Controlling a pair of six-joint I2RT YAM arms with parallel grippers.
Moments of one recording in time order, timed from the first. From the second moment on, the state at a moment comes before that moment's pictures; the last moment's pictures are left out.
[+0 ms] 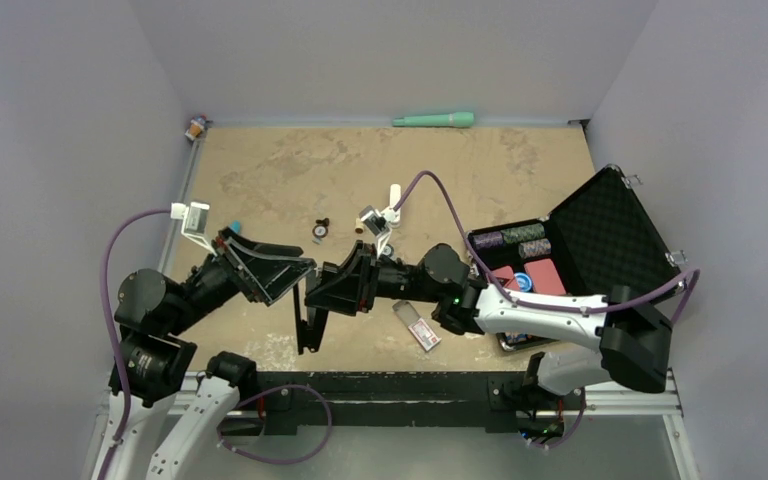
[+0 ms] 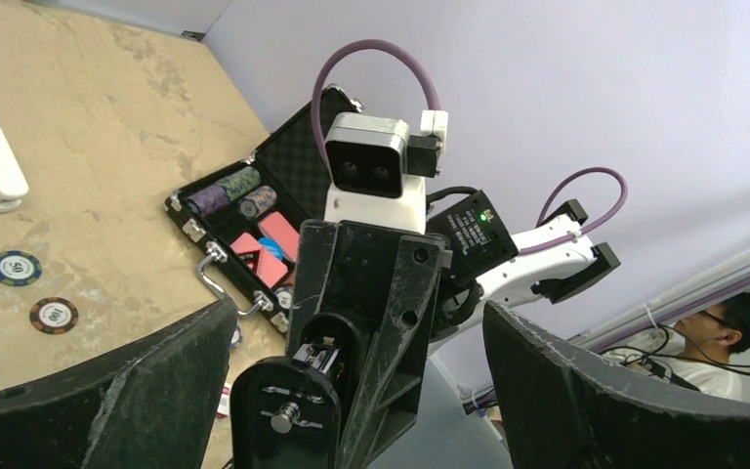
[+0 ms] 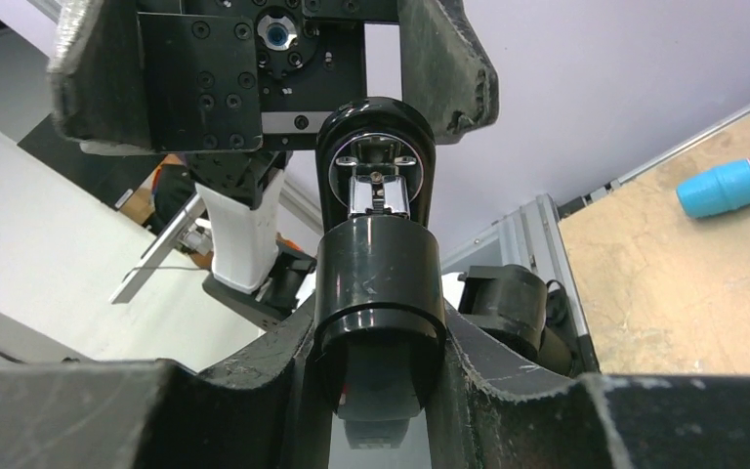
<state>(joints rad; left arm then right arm) -0.31 0.42 0.88 -0.31 0.58 -0.93 1.14 1.38 0.83 0.82 -0.38 0.90</state>
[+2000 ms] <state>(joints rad) -0.31 0.41 0.78 -0.19 0.78 -0.83 1.14 1.29 0.84 0.77 -0.34 0.90</state>
